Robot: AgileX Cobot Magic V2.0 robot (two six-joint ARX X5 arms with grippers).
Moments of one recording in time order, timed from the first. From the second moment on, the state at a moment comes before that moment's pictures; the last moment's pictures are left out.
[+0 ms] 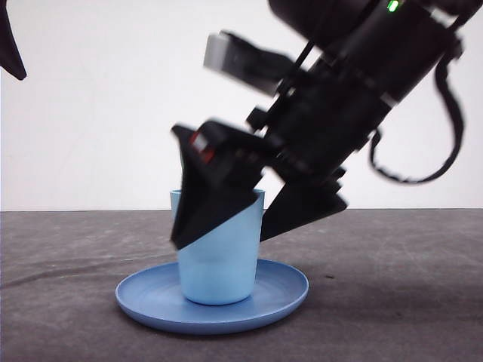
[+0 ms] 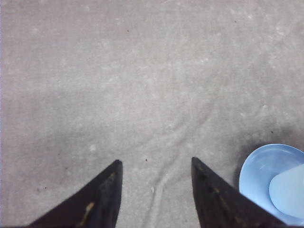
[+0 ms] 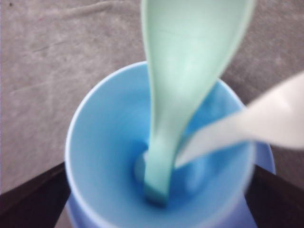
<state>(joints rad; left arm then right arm) -0.13 1.02 1.02 -0.74 0.18 0.01 0.87 1.44 0.72 -0.04 -0.13 0.09</state>
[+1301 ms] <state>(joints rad) -0.13 0.94 1.02 -0.82 0.05 -0.02 0.16 0.95 0.96 -0.91 -0.08 0.08</state>
